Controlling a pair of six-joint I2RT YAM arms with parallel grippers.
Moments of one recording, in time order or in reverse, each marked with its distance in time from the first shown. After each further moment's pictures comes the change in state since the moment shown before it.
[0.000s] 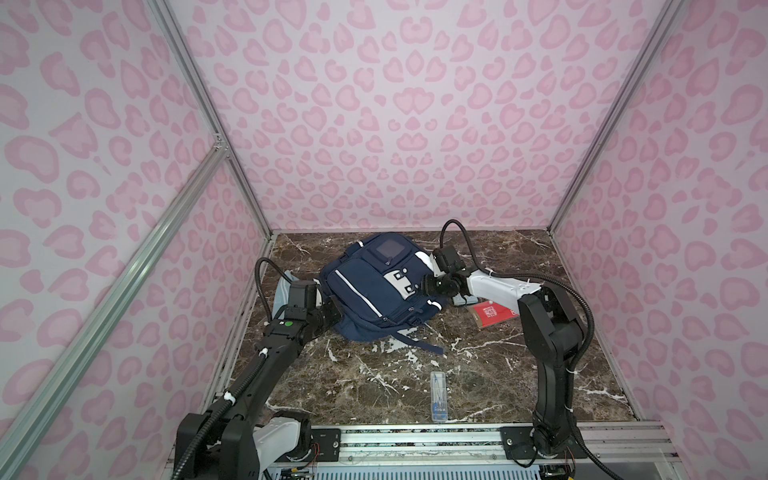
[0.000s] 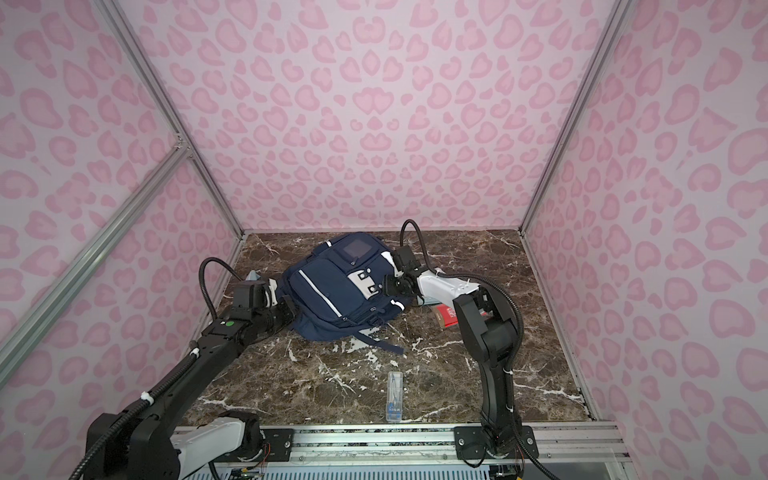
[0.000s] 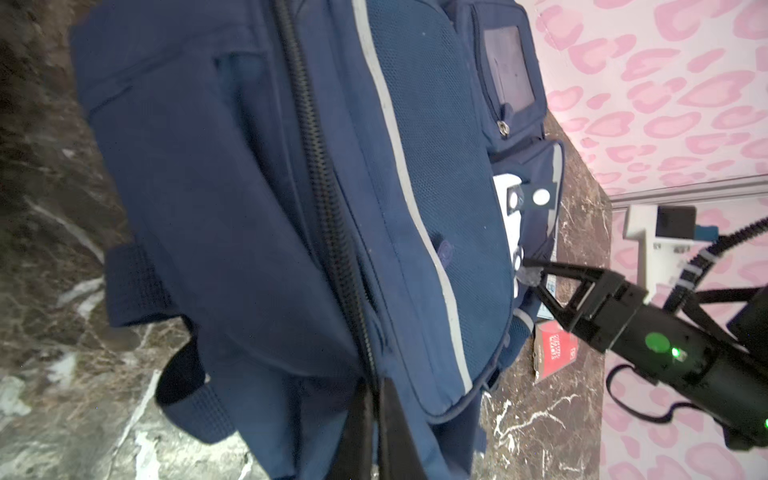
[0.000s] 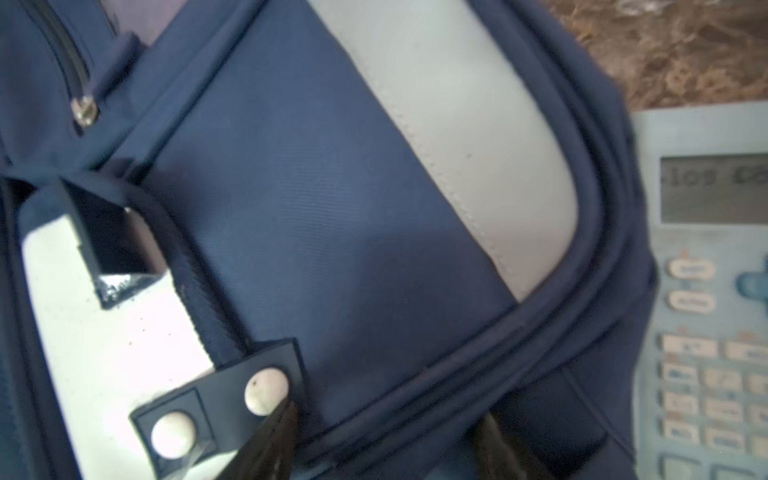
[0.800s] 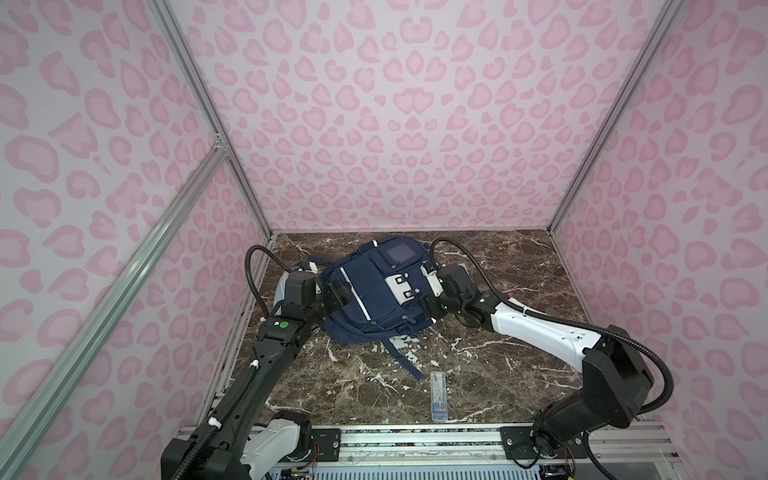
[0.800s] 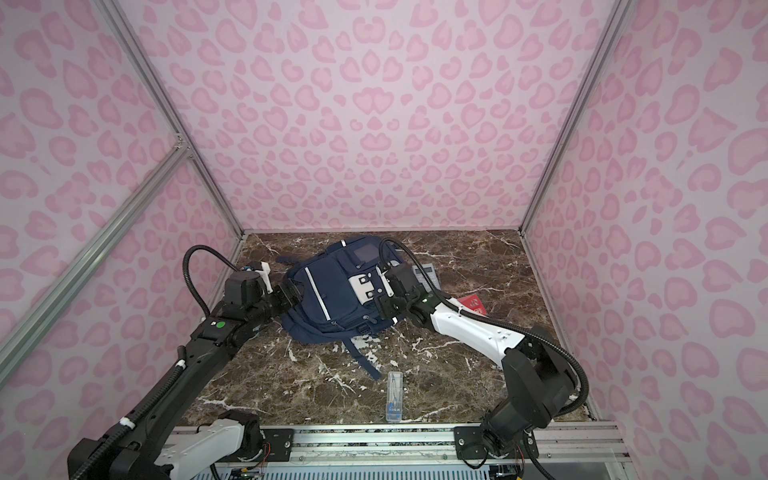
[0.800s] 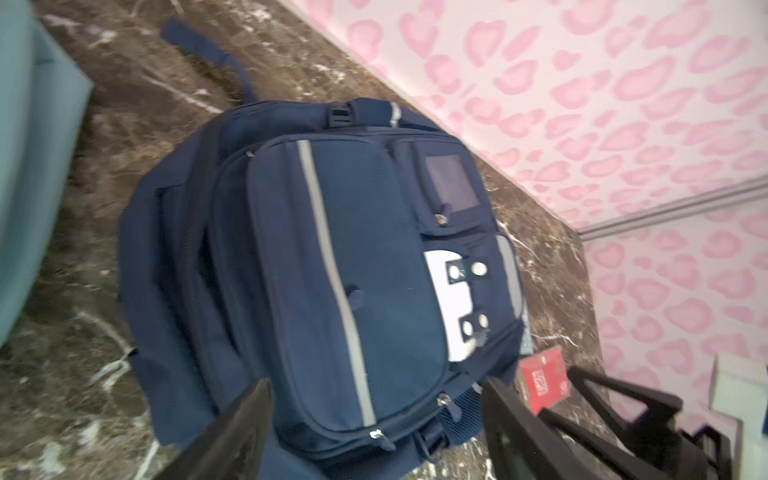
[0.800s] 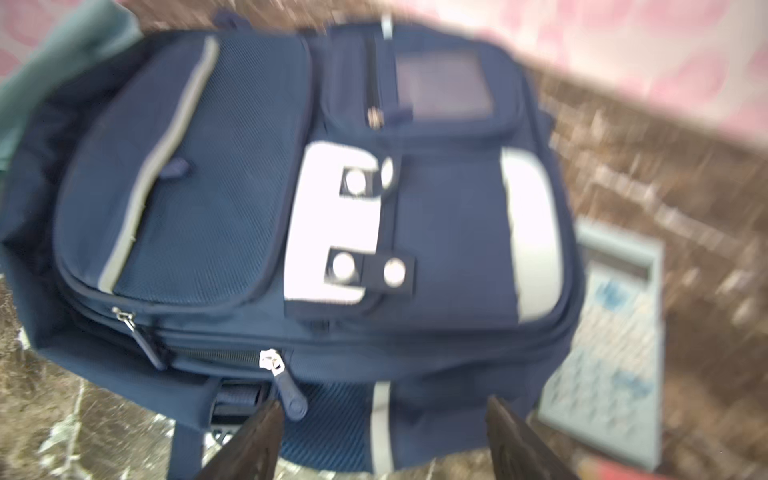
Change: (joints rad) left arm -0.106 -0.139 0.073 0.002 -0.129 0.039; right arm 0.169 -0.449 -0.289 0.133 0.185 -0.421
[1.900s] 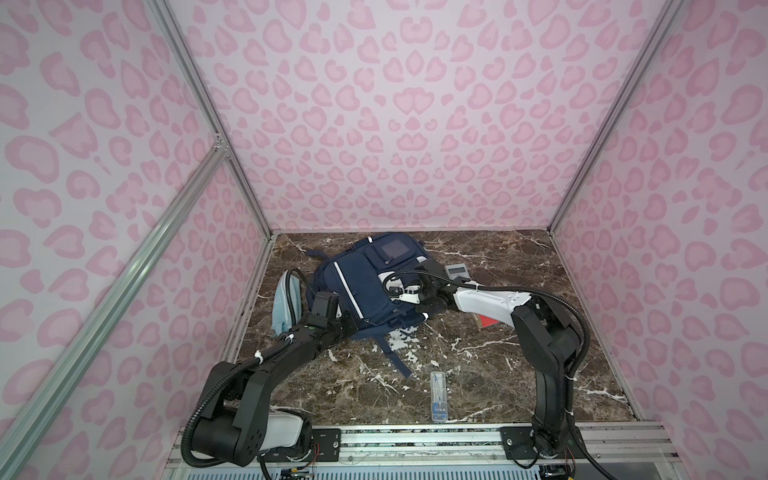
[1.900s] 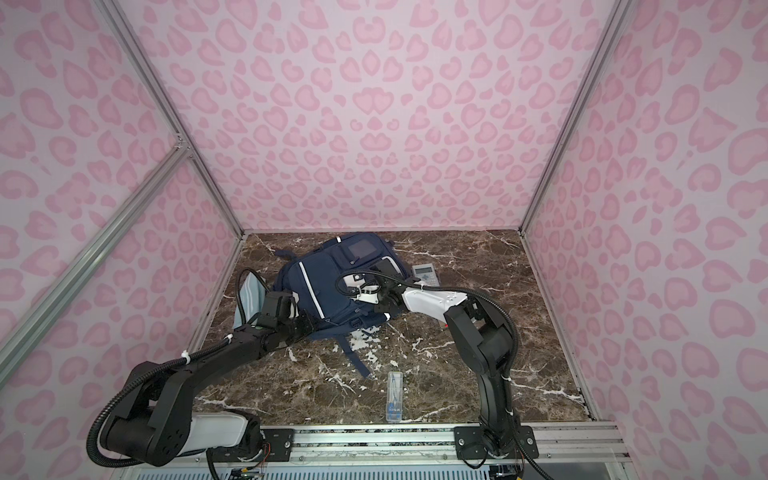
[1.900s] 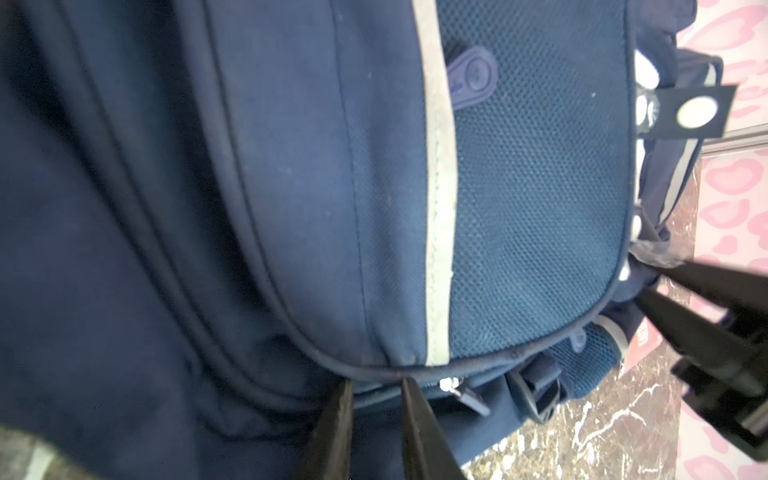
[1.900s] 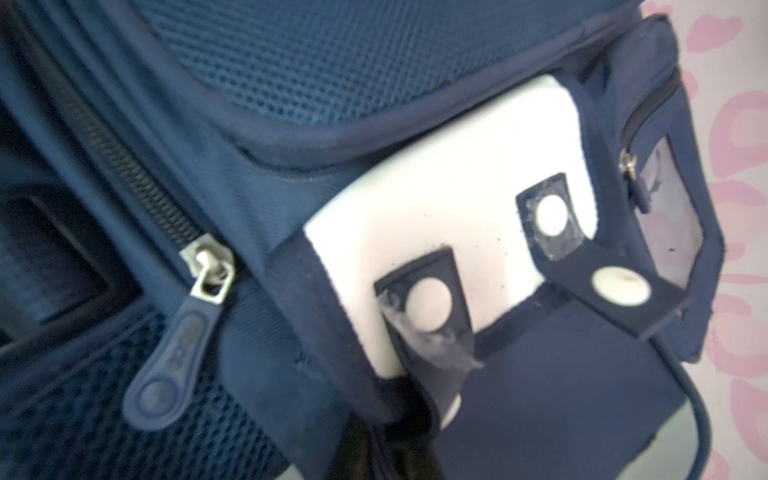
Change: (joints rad) left arm 0.003 0.325 -0.203 0.223 0.060 -0.030; right arm -0.035 0.395 0.212 -0.001 -0.150 -0.886
